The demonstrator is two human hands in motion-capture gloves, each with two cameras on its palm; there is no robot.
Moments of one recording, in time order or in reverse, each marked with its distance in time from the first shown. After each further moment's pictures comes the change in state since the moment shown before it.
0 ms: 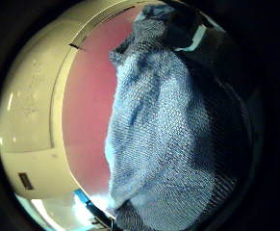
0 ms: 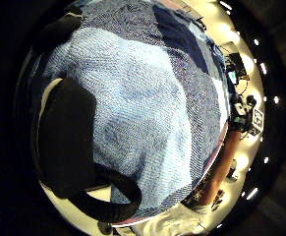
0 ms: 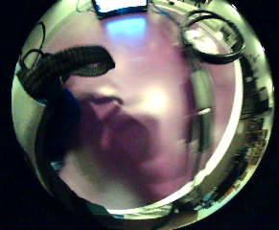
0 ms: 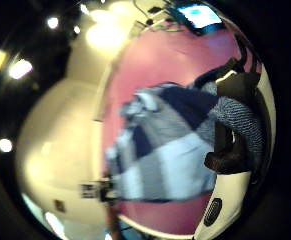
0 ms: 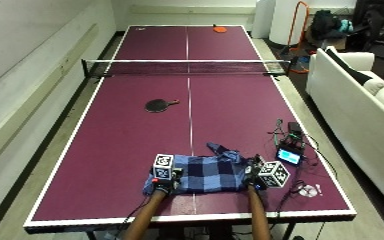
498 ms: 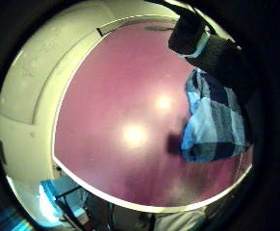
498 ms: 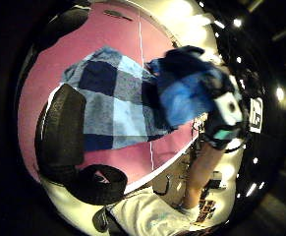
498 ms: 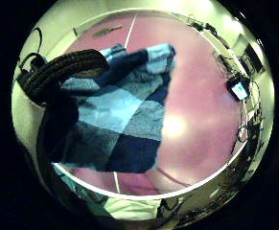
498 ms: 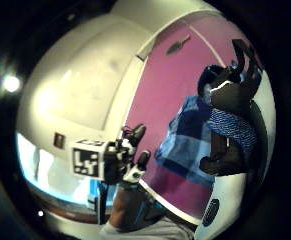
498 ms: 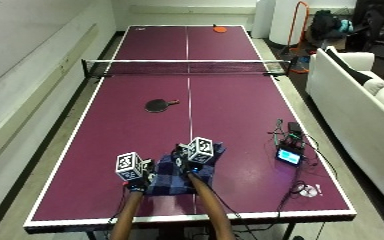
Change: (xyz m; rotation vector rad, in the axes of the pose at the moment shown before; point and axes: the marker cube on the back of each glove) left arm -0.109 0.004 -0.001 0.084 0.317 -0.185; right arm -0.265 0.138 0.074 -0.439 0.008 -0.512
